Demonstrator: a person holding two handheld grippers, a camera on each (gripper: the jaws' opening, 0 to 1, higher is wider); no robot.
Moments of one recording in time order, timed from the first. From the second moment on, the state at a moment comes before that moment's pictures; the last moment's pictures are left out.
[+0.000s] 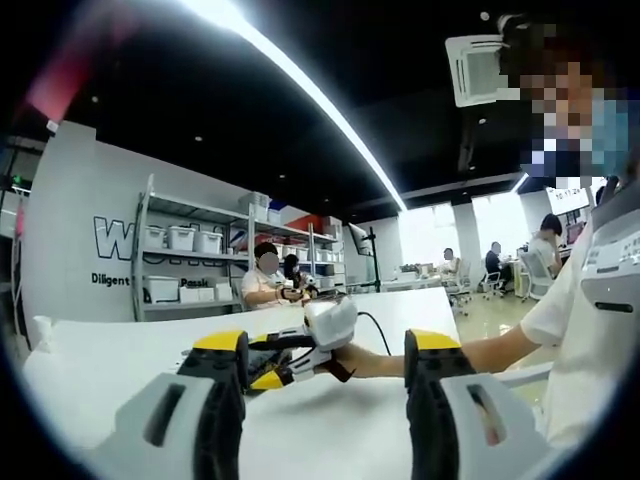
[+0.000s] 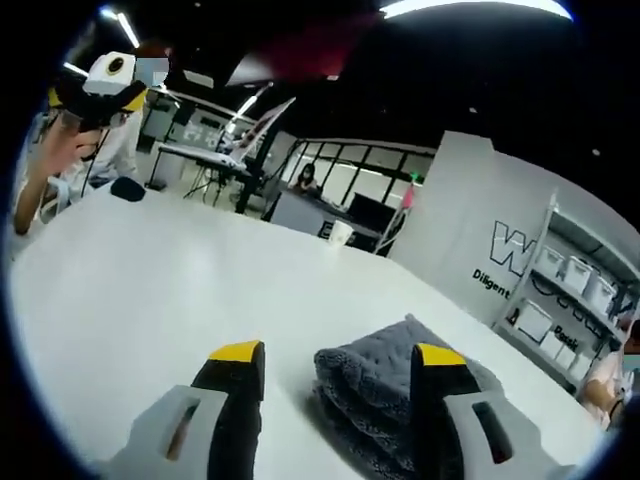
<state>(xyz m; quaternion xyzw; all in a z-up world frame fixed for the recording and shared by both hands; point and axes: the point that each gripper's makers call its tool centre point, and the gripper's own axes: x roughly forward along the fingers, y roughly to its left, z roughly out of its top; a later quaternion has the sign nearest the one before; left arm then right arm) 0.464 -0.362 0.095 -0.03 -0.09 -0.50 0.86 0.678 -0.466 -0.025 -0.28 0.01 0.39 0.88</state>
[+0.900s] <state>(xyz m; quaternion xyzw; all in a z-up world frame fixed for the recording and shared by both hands) 0.466 -0.356 0.096 -0.02 -0.09 -0.50 0.86 0.689 -0.454 -0.052 -0.34 0.10 0.37 0.86</state>
